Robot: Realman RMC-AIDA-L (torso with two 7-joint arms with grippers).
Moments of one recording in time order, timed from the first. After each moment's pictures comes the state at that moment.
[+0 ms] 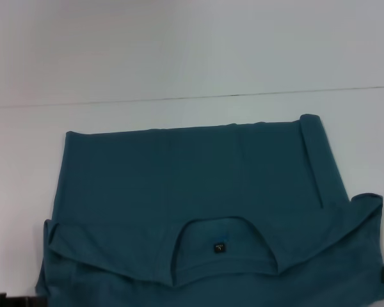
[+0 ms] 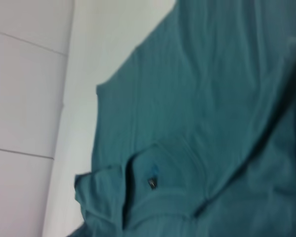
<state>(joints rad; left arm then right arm) -0.29 -2.14 -2.62 -1.13 -0.78 1.89 -2.28 0.29 1.96 -0.32 -0.71 -2.33 -1.83 2.22</state>
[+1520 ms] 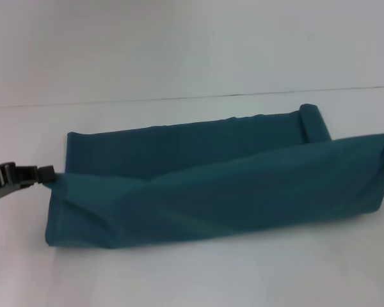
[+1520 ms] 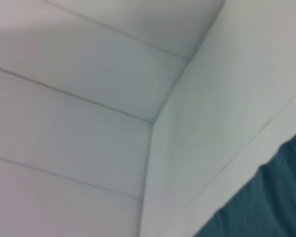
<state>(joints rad) -0.52 -2.03 -2.69 -0.88 -0.95 1.62 -2.28 0.41 1.93 -0.17 -0.60 -2.05 -1.69 2.31</state>
